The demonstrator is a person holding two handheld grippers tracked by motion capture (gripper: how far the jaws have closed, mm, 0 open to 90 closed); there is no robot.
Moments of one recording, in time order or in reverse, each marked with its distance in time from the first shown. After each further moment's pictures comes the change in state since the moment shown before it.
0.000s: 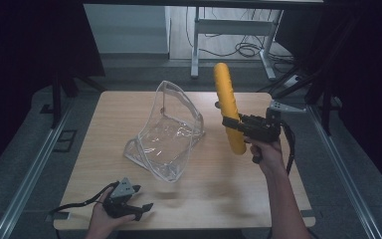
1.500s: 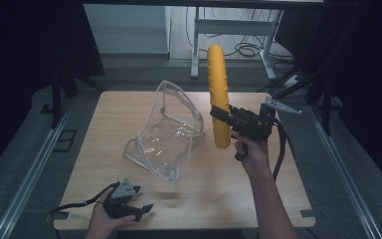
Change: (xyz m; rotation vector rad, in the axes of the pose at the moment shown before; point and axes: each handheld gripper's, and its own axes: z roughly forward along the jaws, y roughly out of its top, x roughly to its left) left arm -0.001 -0.001 0.001 0.014 -0.003 0.006; right arm 0.048 0.016 0.025 -0.198 0.072 -0.001
